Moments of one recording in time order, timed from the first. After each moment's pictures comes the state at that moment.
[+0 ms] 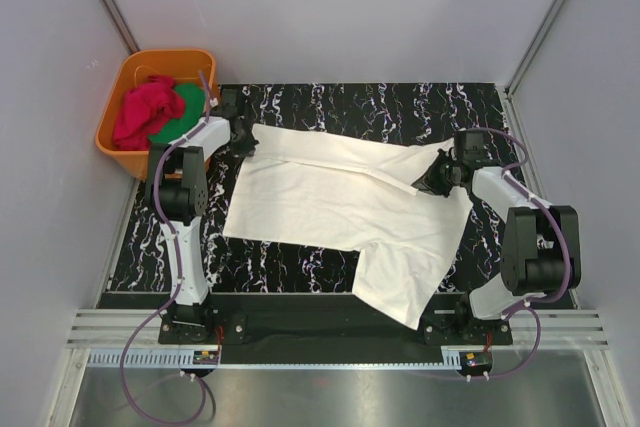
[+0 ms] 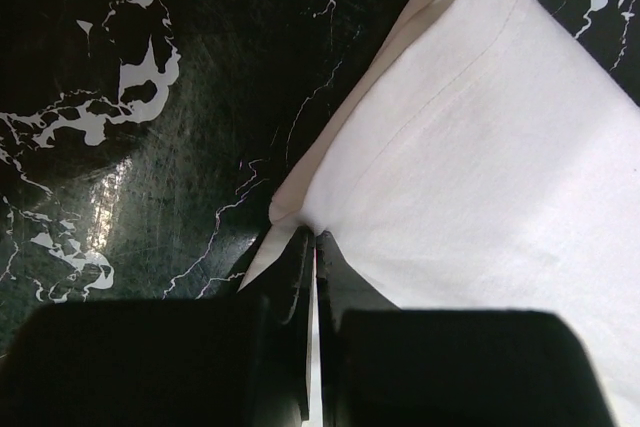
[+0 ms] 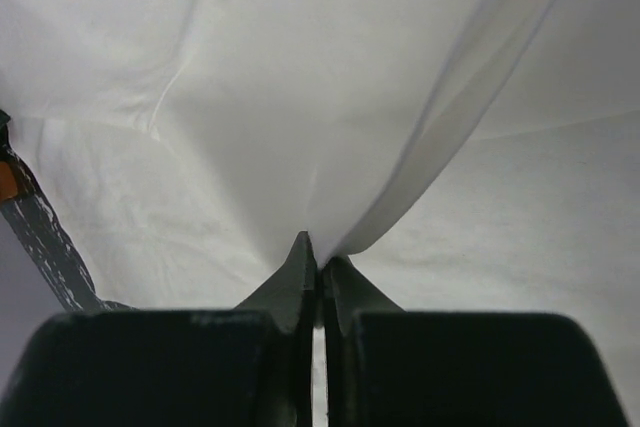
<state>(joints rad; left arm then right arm) -0.11 2.16 1.63 -0.52 -0.05 -0.55 0.03 1.55 0.94 -0.34 -0.33 0.66</state>
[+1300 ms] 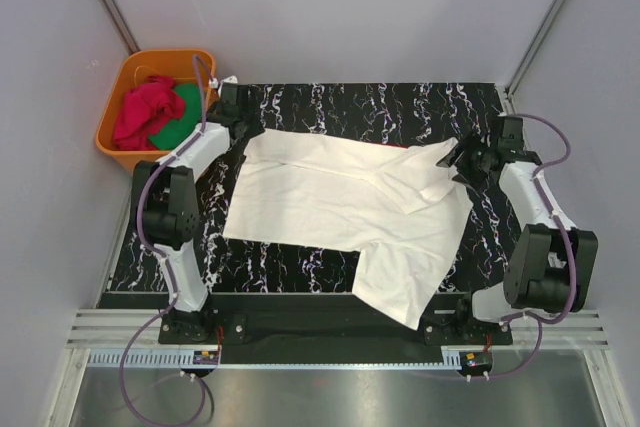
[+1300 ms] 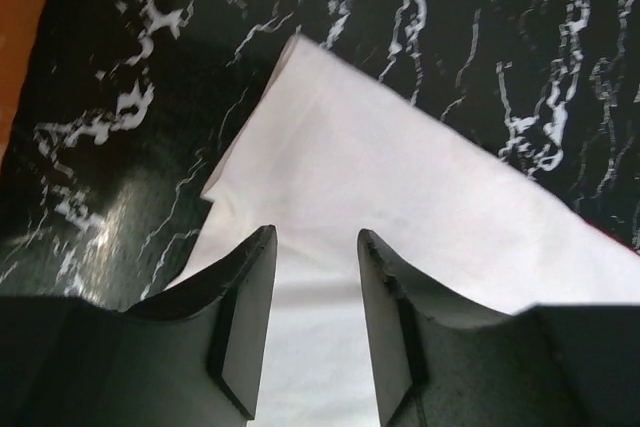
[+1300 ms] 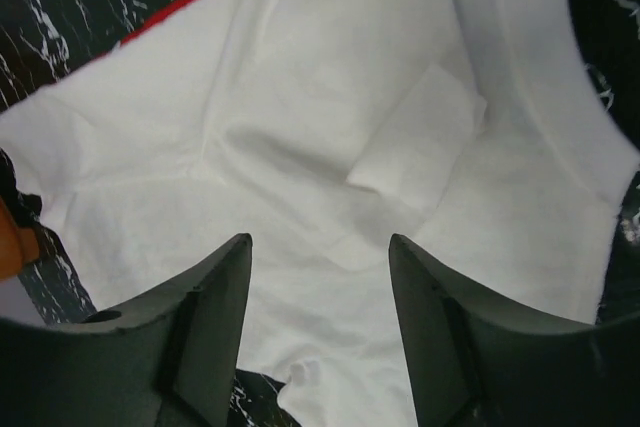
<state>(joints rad) -0.19 1.88 1.43 -0.32 -0.16 -0.55 -0.10 1.44 1.02 -0.52 -0.28 0.58</state>
